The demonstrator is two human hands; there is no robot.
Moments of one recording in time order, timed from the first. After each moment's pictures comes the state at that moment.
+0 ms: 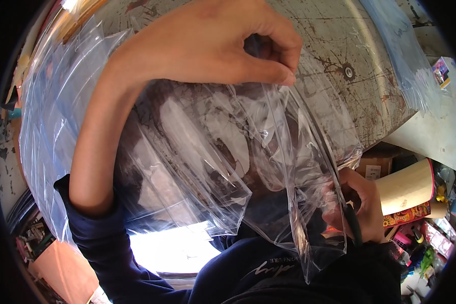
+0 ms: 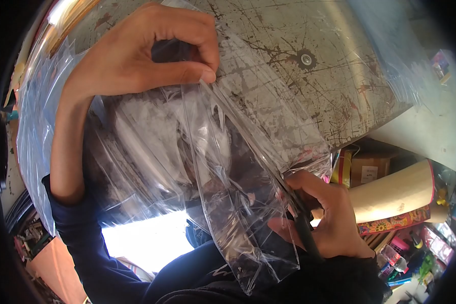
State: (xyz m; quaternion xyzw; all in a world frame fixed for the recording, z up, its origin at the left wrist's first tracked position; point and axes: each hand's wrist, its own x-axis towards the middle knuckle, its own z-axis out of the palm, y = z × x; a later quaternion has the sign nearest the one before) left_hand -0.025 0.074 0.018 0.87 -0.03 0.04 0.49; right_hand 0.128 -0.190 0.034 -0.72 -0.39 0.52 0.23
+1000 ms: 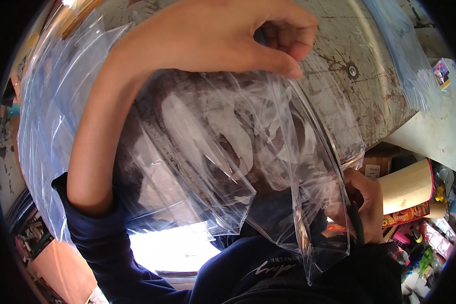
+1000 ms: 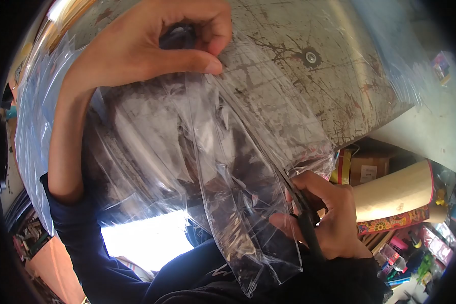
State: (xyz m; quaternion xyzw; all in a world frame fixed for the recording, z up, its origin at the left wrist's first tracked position) left_hand -0.021 0.071 0.012 0.86 -0.01 0.05 0.51; right_hand 0.122 -0.190 0.033 -0.74 -0.37 0.51 0.24
